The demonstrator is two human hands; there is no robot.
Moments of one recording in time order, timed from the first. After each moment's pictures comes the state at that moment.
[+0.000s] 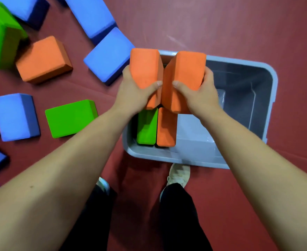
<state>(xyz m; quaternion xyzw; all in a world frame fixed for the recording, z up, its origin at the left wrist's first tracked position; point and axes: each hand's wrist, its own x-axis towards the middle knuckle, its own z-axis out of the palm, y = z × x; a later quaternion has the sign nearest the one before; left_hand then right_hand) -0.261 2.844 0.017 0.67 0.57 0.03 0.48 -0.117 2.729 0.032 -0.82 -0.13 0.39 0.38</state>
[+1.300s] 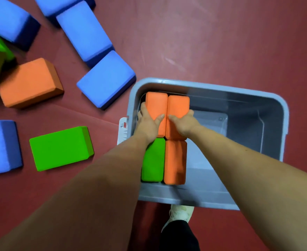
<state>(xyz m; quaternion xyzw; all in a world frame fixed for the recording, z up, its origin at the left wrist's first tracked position) -0.230 2.855 -0.123 0.63 0.57 -0.09 0.52 -0.107 2.787 -0.104 -0.85 -0.08 0.51 0.12</state>
